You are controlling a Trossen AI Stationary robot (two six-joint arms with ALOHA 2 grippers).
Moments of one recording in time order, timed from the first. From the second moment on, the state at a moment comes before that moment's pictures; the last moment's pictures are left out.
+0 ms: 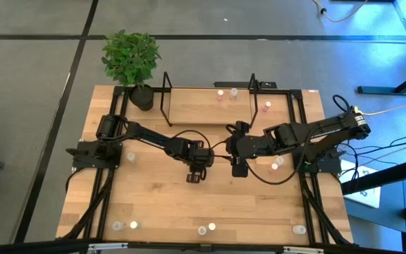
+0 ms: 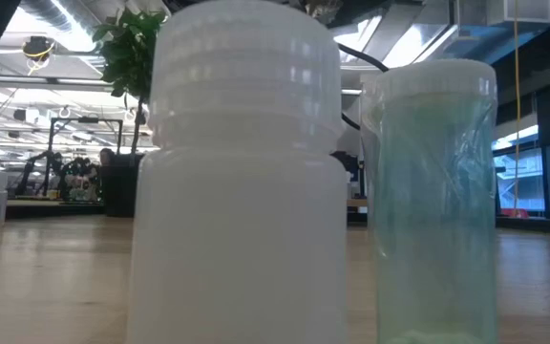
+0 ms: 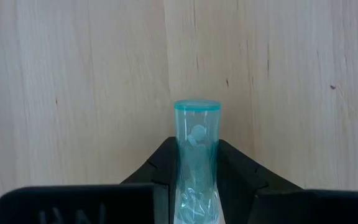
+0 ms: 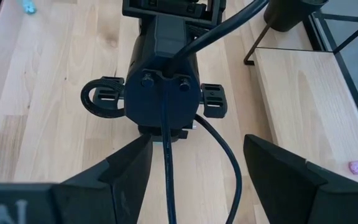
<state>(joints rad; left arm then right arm) -0.10 1.98 1.29 -0.51 -0.09 -0.02 0.27 1.48 1.43 -0.79 0.35 0.15</state>
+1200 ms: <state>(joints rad) -0.18 1.76 1.26 -0.67 -0.30 -0.16 0.27 1.48 1.43 -0.77 0.35 0.15</state>
